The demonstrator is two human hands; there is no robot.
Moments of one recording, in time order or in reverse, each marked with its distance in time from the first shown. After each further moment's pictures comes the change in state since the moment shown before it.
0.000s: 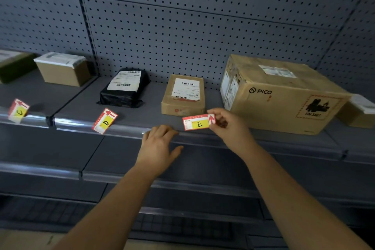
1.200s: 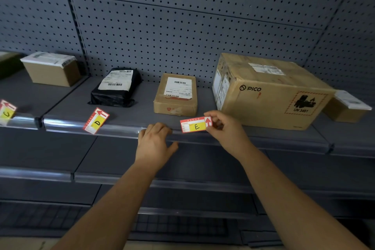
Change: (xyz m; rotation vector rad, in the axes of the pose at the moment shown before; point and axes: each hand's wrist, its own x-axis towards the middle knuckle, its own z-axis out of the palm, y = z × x) left_hand 0.009 0.010 0.011 0.014 0.054 -0.051; right_hand -0.013 0.010 -0.006 -0.053 -0.008 0.038
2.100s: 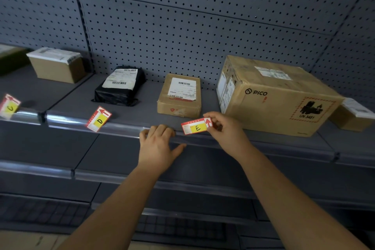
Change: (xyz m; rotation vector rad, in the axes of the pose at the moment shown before) left_hand -0.005 0.004 0.008 0.030 0.084 -0.038; right_hand 0.014 0.004 0.006 -0.087 -0.004 -0.109
